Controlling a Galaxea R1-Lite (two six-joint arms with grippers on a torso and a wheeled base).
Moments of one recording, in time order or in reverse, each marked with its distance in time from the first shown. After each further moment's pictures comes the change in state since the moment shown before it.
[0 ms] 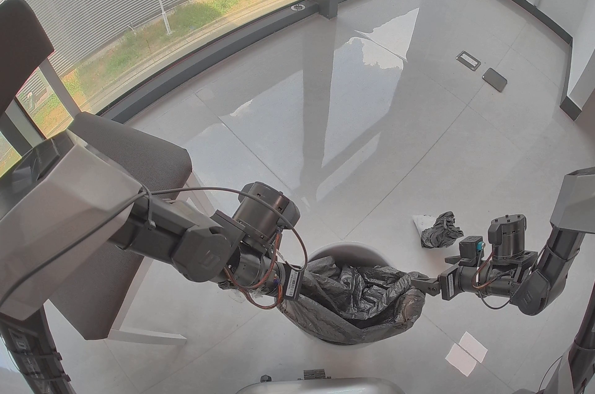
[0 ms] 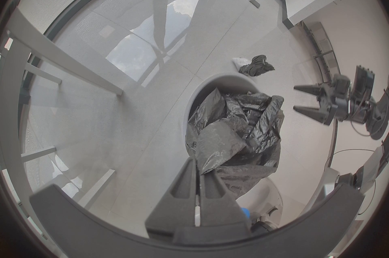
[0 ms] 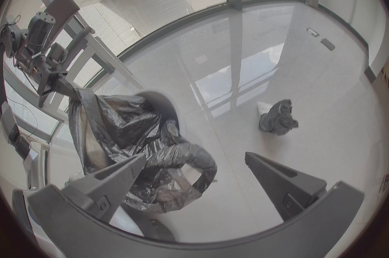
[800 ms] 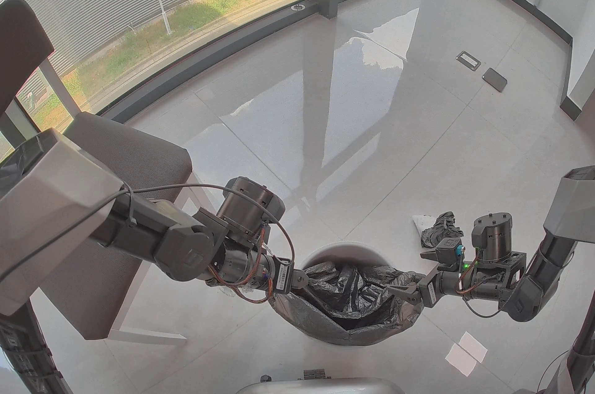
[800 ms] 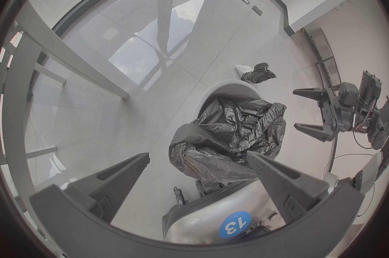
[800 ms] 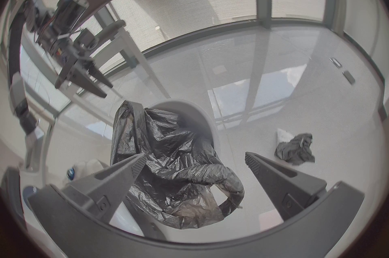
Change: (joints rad) left arm 0.031 -0.046 0.046 -0.059 0.003 0.001; right arm 0.134 -0.015 -0.031 0.003 0.001 -0.170
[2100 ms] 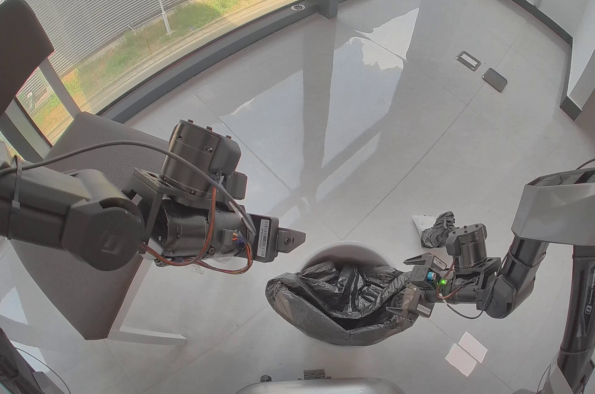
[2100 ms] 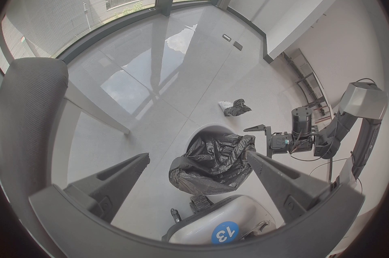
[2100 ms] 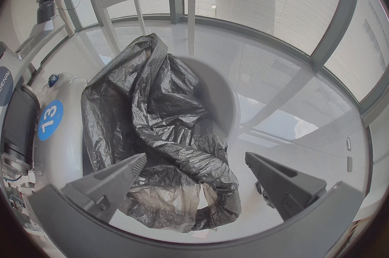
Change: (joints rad) left arm -0.002 -0.269 0.056 -0.053 0.000 0.055; right arm -0.014 0.191 -0.139 0.087 0.001 -0.534
